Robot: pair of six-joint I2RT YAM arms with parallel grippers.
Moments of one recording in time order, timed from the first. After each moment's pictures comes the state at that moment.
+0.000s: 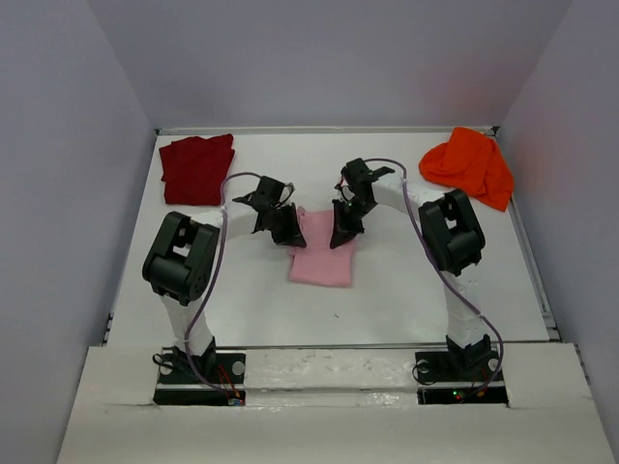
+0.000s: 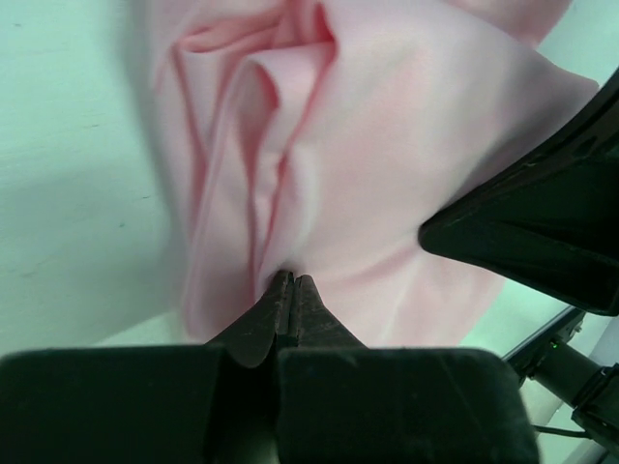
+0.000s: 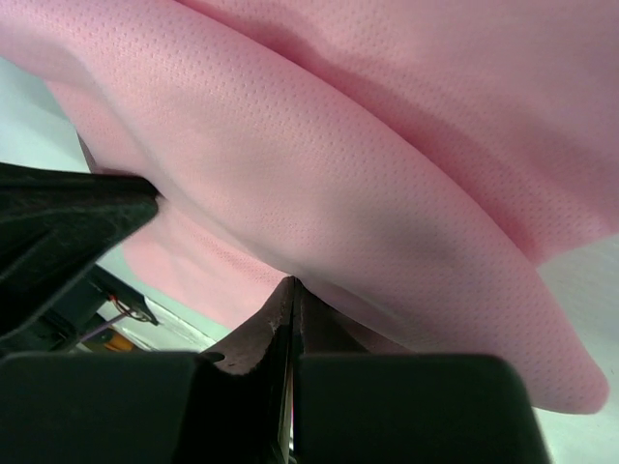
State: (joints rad) left arm -0.44 1.83 1.08 -0.26 0.39 -0.60; right arm 0.48 2.19 1.65 -0.81 -0.48 0.47
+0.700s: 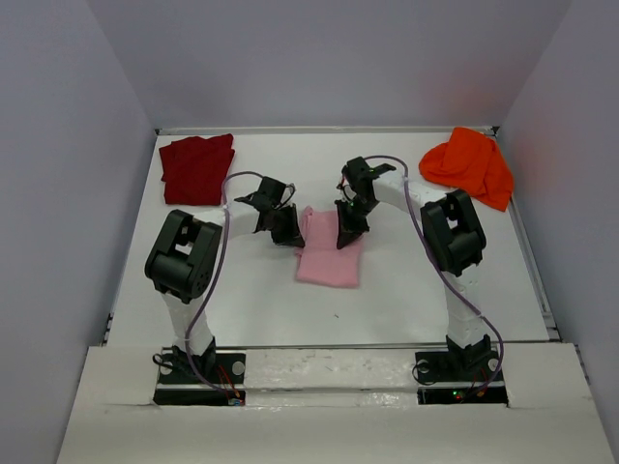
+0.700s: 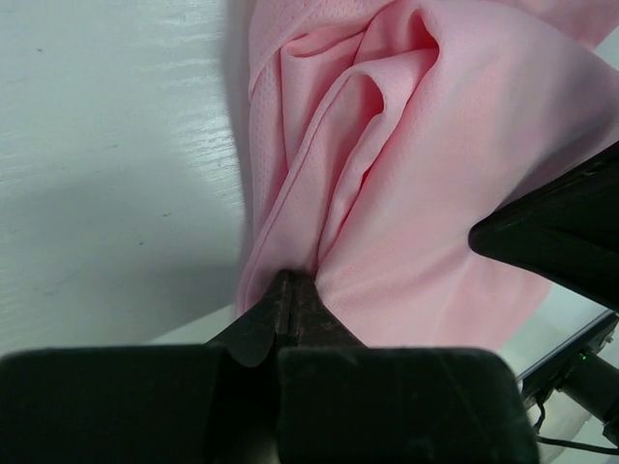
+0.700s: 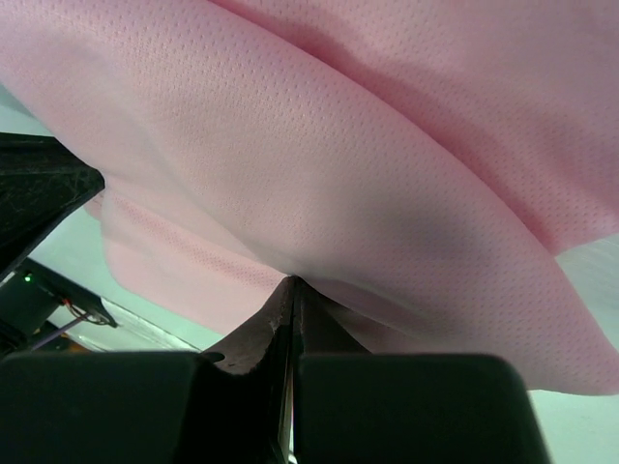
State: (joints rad) left arm -0.44 1.85 1.09 -0.27 0.35 -0.55; right arm 0.48 2.17 1.67 -0.89 -0.40 0.40
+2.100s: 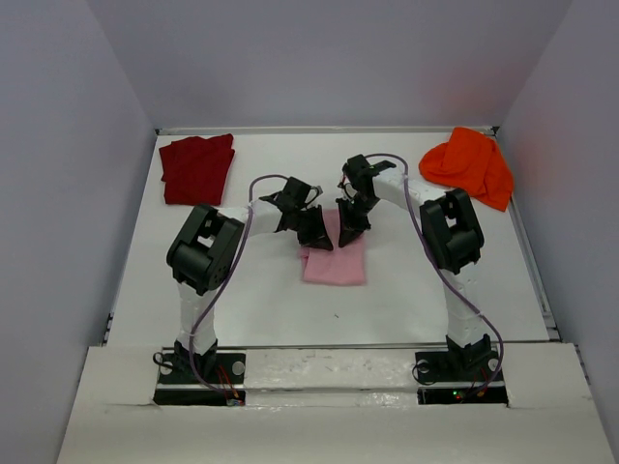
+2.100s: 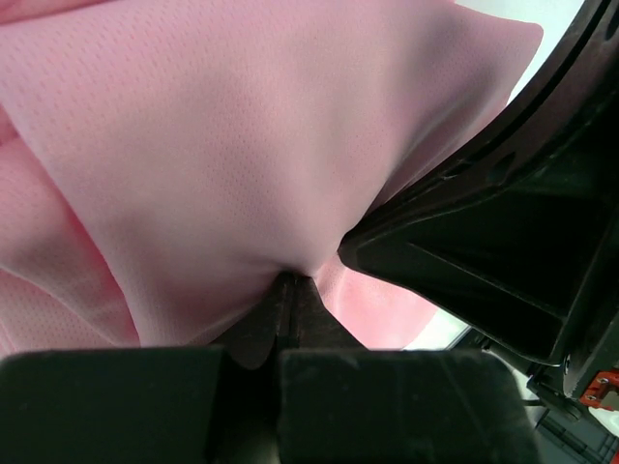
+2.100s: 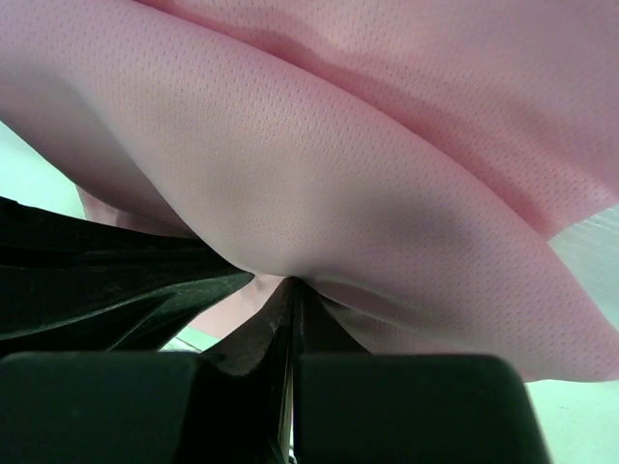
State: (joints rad) left arm -0.56 1.99 1.21 -0.22 0.49 -0.68; right arm 0.48 2.20 1.72 -0.94 -0.39 0.39
